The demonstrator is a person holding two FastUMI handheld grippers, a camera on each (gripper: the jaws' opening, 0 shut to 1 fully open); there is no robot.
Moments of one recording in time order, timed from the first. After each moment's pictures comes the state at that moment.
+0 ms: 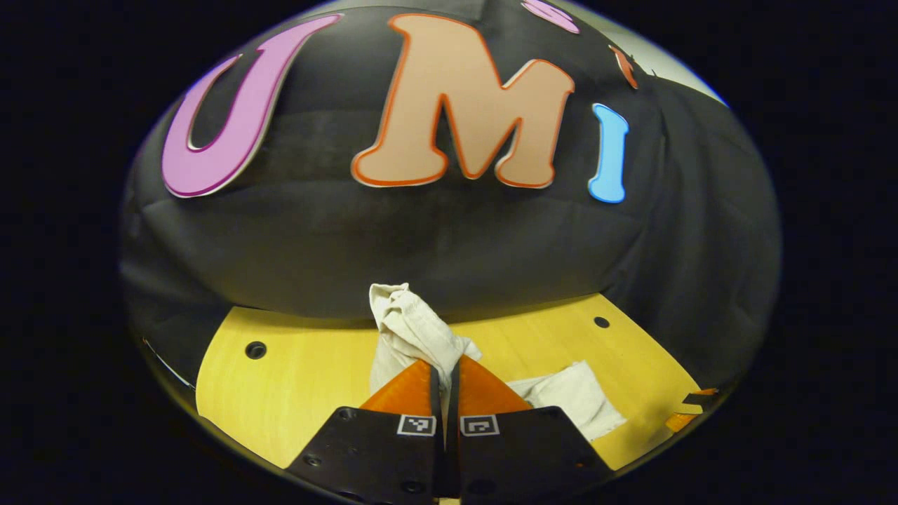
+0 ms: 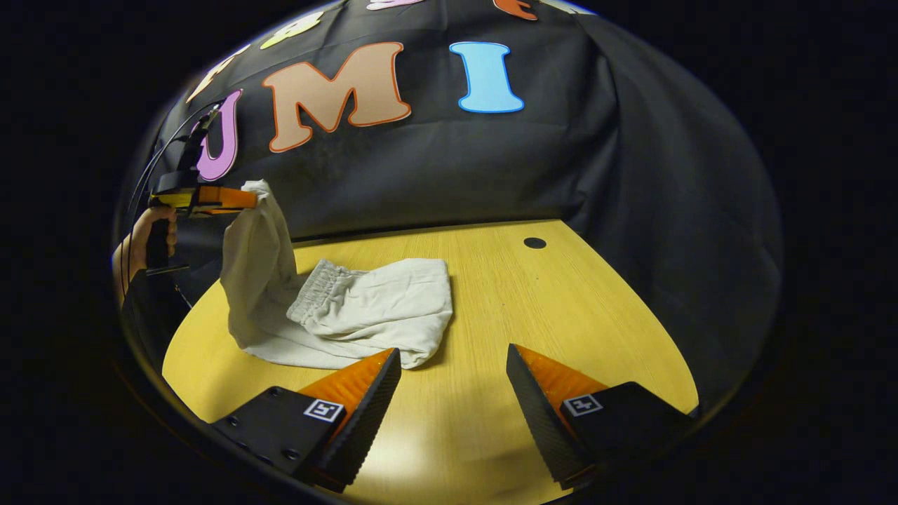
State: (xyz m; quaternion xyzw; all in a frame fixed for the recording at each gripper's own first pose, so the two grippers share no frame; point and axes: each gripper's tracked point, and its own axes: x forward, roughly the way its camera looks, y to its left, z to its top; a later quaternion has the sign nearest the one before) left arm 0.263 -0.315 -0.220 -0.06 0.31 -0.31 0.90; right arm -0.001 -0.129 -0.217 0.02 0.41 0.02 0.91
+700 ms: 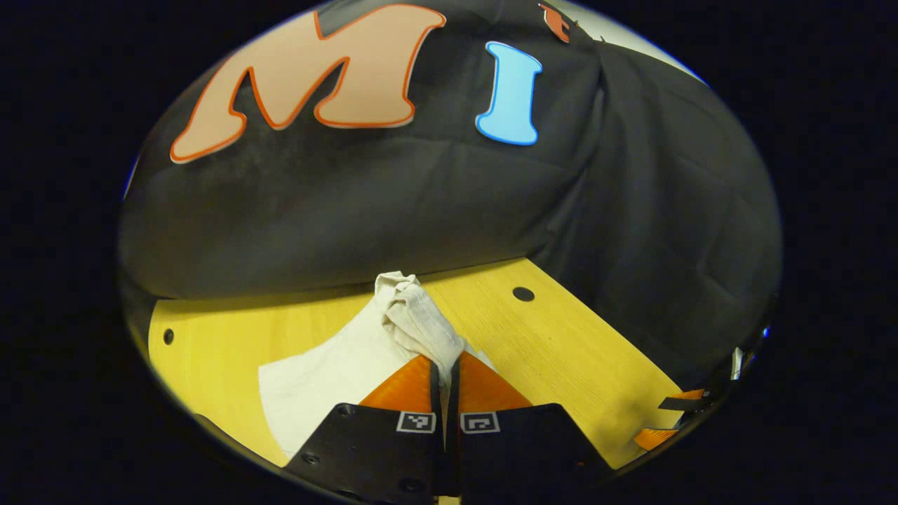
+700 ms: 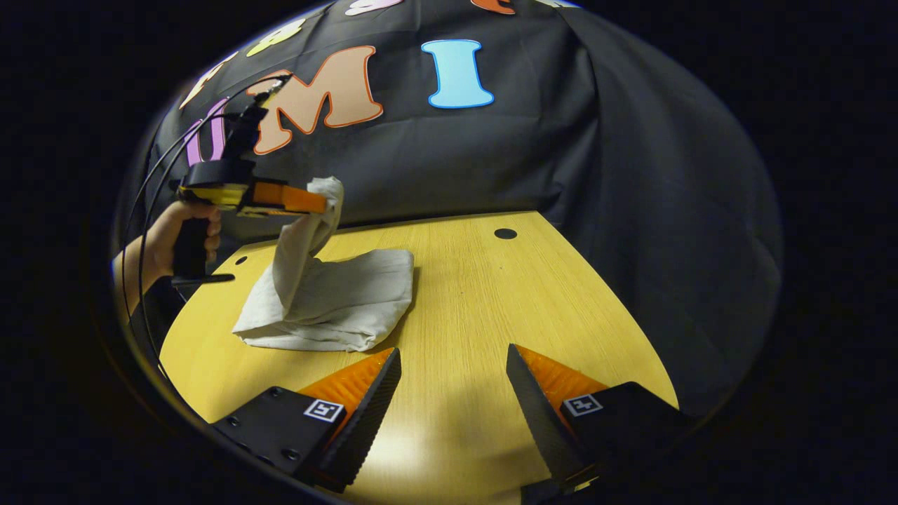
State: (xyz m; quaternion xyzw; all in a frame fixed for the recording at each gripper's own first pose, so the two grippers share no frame) left arm 0.170 -0.484 -0.263 -0.04 0.37 -0.40 0.84; right arm -0.014 -0.192 -0.219 0.02 0.41 0.02 0.91
